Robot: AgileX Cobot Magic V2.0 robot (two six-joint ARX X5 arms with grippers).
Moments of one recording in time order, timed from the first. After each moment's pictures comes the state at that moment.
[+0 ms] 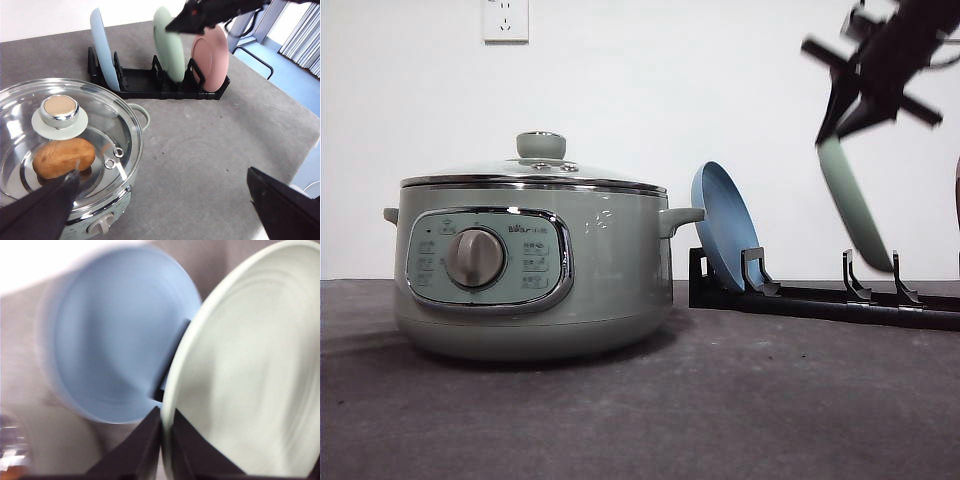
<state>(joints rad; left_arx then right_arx) -0.36 0.82 1.17 -0.78 0.48 -0.04 0.02 1.77 1.67 -0.59 -0.43 0.36</state>
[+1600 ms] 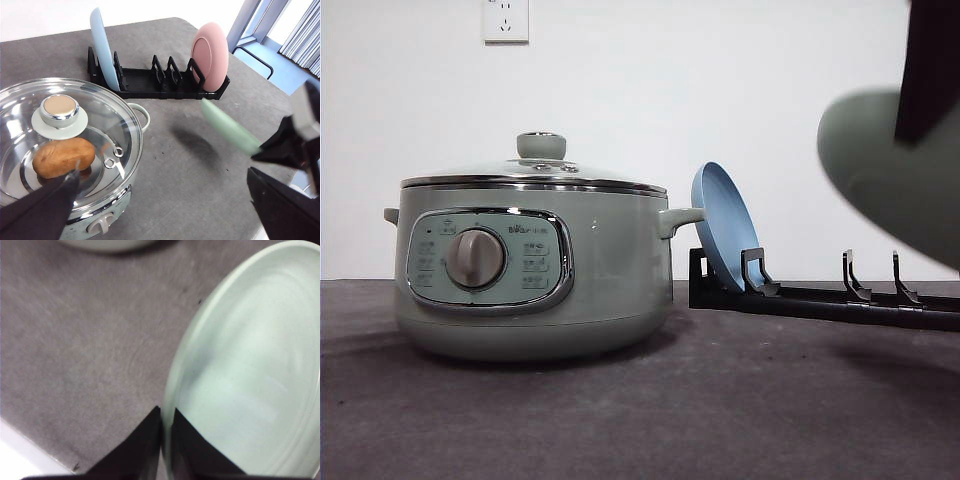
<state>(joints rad) -0.36 0.82 1.17 -0.78 0.48 -0.04 0.88 0.98 0.90 -0.94 0.20 0.24</state>
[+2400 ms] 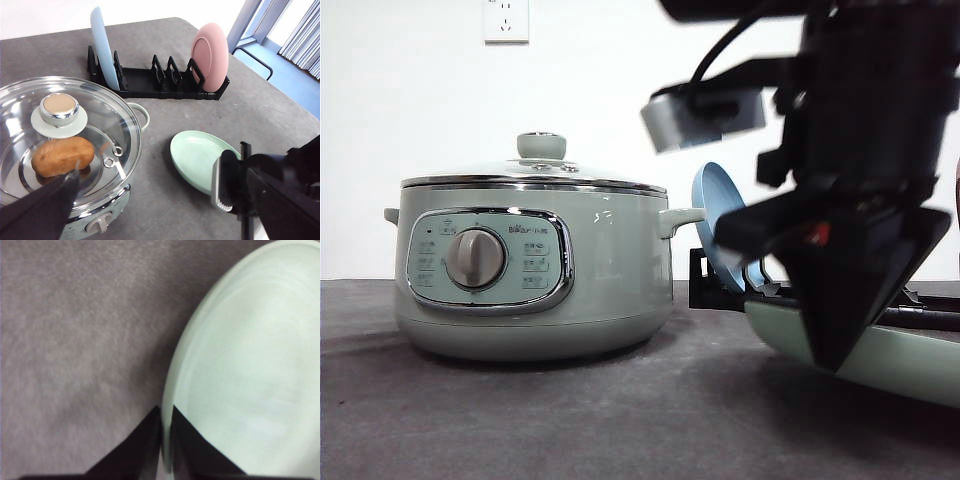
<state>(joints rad) -0.36 0.82 1.17 -0.78 0.48 -0.05 1.03 1.45 0.88 -0.77 0.30 0.32</state>
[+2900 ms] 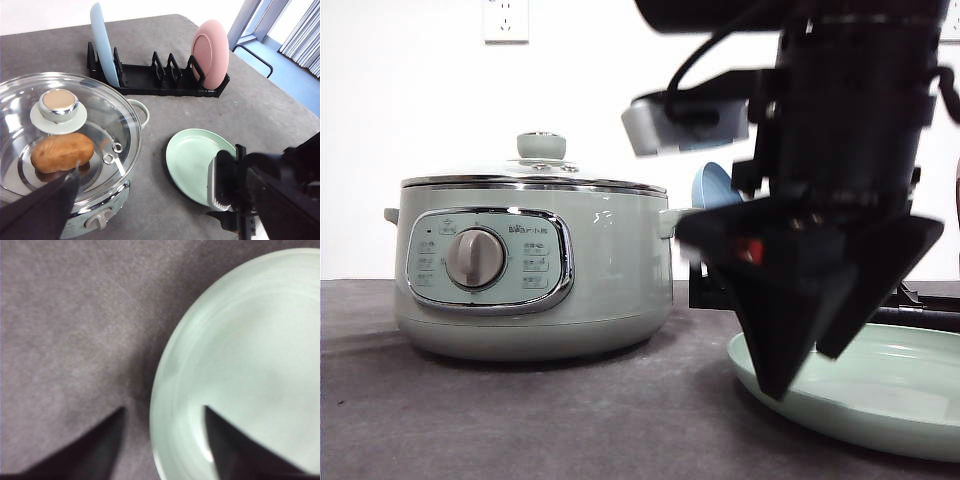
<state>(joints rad) -0.36 0.82 1.17 -0.79 0.48 -0.05 1.03 1.45 0.89 -0.75 0.24 0.35</state>
